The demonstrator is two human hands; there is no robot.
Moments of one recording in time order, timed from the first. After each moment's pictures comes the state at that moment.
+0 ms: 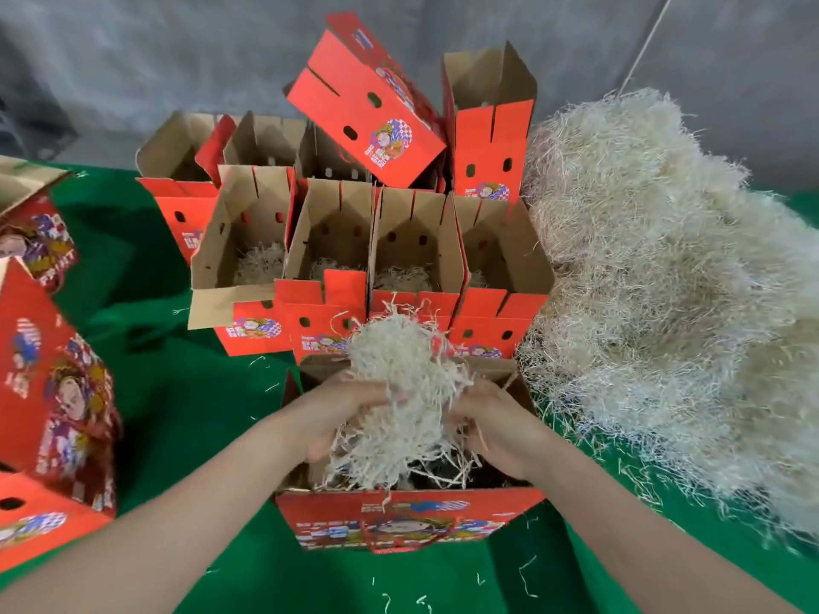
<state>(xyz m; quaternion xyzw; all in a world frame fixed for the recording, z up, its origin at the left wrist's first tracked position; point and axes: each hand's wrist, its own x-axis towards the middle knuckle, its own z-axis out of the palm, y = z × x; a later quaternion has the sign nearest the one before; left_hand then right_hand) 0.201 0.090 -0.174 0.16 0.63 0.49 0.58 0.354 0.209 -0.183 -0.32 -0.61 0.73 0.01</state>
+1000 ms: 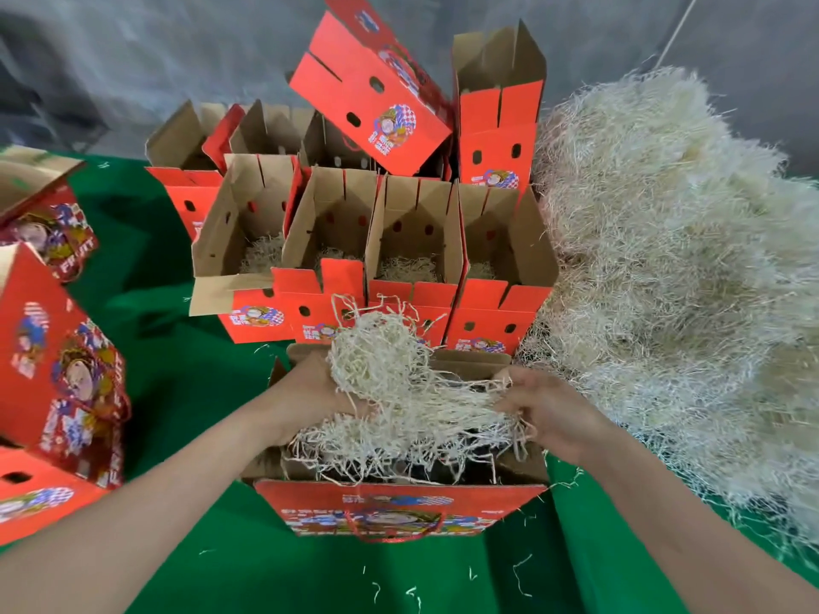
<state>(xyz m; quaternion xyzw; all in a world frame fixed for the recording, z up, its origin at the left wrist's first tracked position) 0.190 0.088 -0.183 0.36 0.68 0.47 0.44 0.400 0.263 -0.182 -0.38 -0.58 0.72 0.03</state>
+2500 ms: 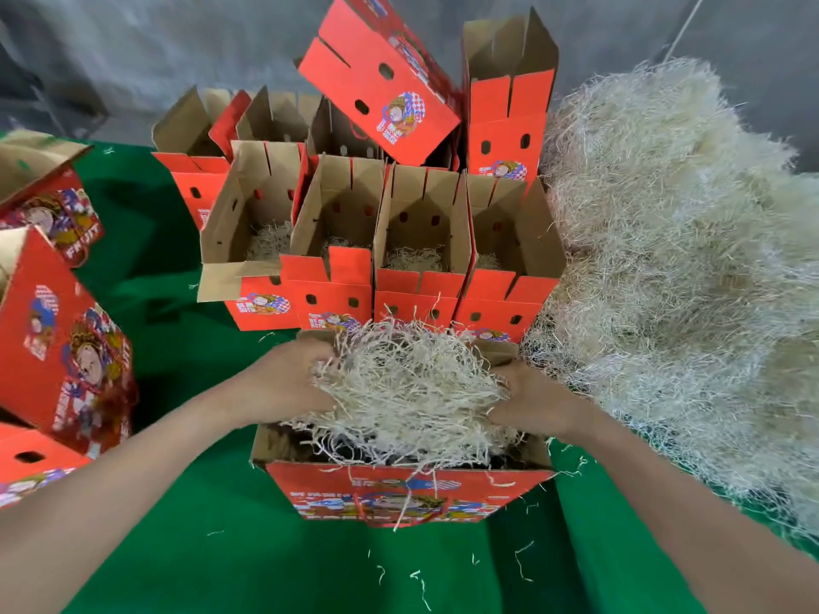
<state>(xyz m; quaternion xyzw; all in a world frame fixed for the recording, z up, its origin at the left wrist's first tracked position) 0.162 0.063 -0.182 0.44 0.83 0.19 0.27 0.386 0.252 -0.180 -0.31 -0.85 0.41 -0.11</state>
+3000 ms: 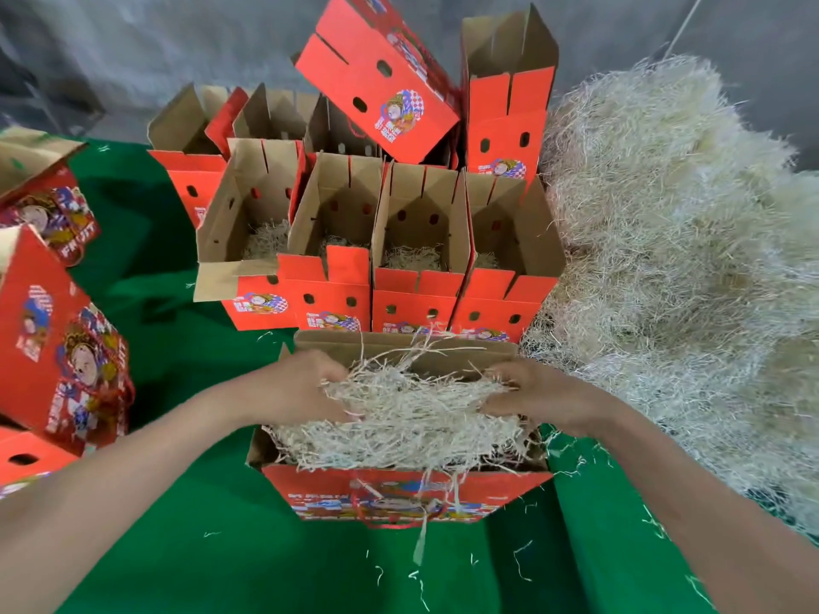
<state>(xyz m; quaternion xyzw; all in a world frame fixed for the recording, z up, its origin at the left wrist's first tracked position) 0.166 0.071 -0.180 0.50 0.79 0.09 0.36 0.388 0.260 -0.164 -0.33 -0.76 0.54 -0.13</state>
